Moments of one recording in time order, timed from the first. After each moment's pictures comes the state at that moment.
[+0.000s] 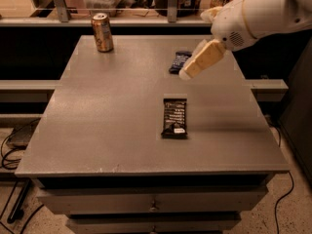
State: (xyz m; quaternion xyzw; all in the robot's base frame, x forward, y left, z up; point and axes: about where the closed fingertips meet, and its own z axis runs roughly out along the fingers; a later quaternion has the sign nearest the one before) arm 0.603 -0.086 0.978 -0.57 0.69 0.11 0.43
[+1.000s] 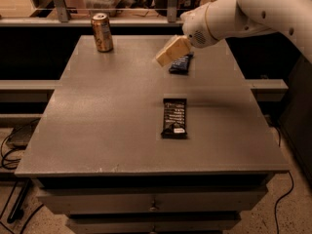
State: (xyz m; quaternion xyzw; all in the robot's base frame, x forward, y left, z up) arm 0.678 -0.027 0.954 -0.51 0.71 0.14 0.47
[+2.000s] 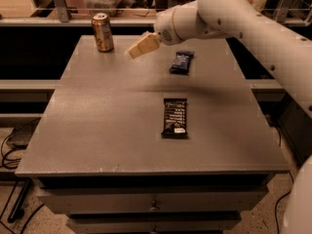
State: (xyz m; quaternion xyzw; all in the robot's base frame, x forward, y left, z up) arm 0.734 0.041 0.943 -0.49 0.69 0.18 0.50
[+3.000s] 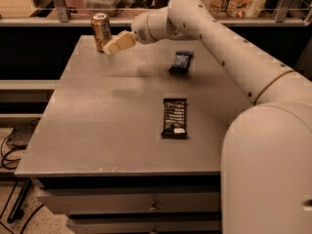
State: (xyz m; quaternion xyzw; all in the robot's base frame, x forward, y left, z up) arm 0.798 0.115 0.917 -0.47 0.68 0.23 0.51
